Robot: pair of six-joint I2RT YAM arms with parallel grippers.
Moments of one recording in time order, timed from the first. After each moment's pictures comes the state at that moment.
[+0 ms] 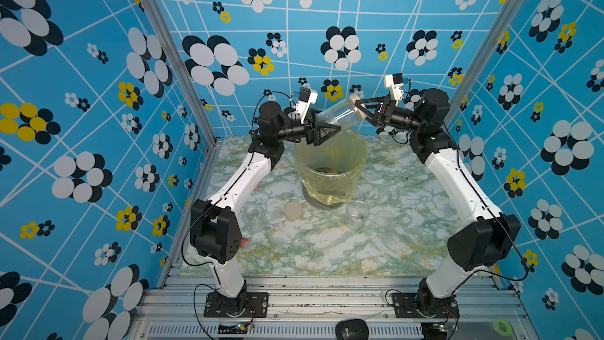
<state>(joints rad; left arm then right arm) -0.35 1.79 1.69 0.34 1.06 -0.45 0.20 1.70 1.77 0.09 -1.00 0.92</state>
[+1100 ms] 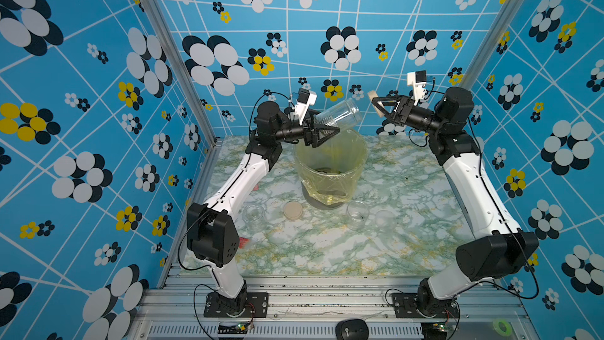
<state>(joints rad) -0.35 1.75 1.67 0.27 1.05 -0.37 0.09 1.56 1.74 -0.13 -0.89 0.73</state>
